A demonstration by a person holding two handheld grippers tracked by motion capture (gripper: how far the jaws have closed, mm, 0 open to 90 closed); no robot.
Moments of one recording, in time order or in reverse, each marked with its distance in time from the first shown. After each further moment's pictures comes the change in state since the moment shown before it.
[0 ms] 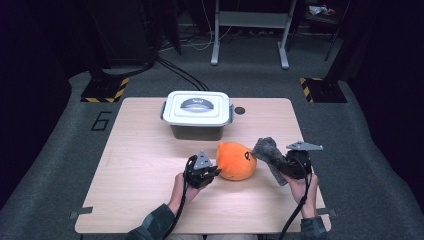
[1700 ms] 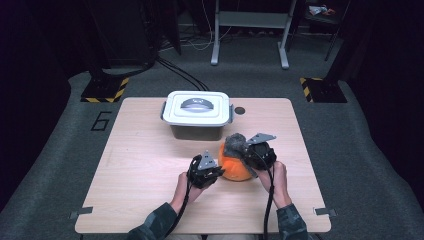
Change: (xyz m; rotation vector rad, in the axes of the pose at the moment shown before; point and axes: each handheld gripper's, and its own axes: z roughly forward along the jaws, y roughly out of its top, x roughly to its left) left arm -0.007 0.007 0.004 -0.003 -0.023 0.032; right arm 0.071 0.038 0.056 0.077 -0.024 -0.228
